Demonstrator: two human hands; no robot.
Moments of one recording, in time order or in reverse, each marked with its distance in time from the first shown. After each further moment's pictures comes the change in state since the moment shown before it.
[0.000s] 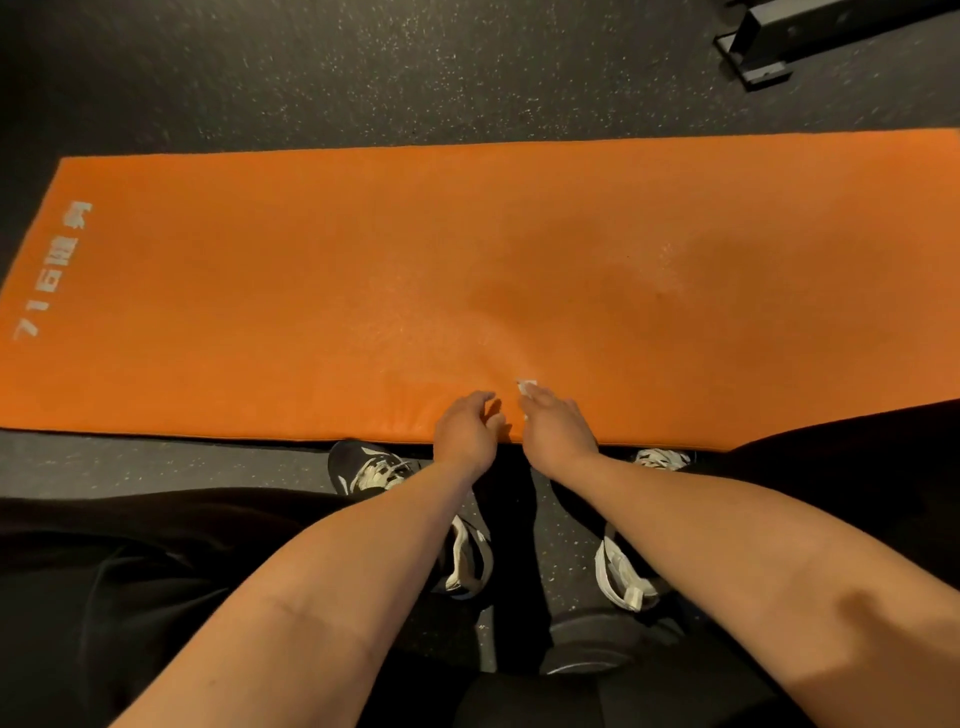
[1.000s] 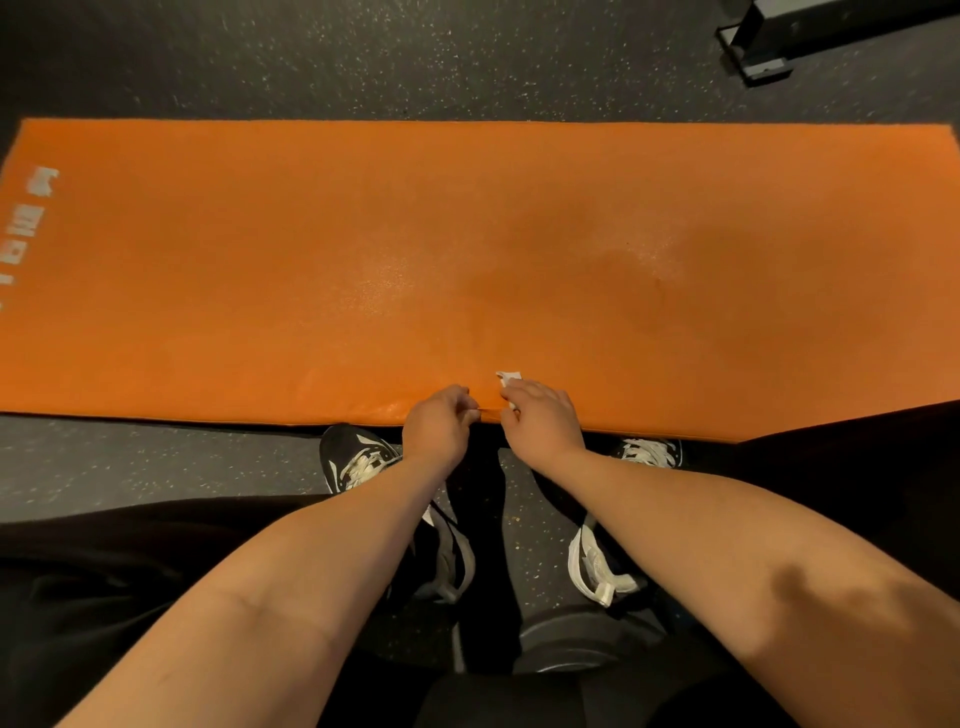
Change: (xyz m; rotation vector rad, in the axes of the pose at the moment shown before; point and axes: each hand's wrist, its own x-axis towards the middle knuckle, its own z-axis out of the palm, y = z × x) left_hand 0.001 -0.009 -0.017 0.067 0.065 0.022; right_hand 0.004 -0.007 -0.001 0.076 0.121 0.017
